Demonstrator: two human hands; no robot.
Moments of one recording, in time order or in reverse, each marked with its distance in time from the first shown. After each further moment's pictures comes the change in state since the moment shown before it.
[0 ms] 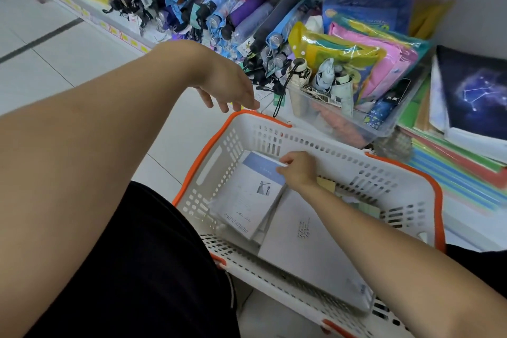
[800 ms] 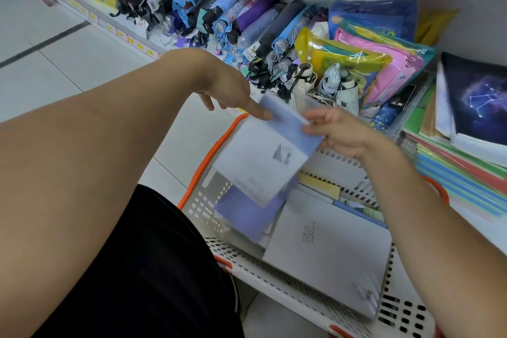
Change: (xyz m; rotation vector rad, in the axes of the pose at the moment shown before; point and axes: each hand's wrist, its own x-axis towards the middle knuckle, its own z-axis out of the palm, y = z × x) left_hand -0.008 -0.007 0.004 -0.016 0.010 -0.054; right_hand 0.008 -0.070 -0.126 0.595 -0.528 -0.049
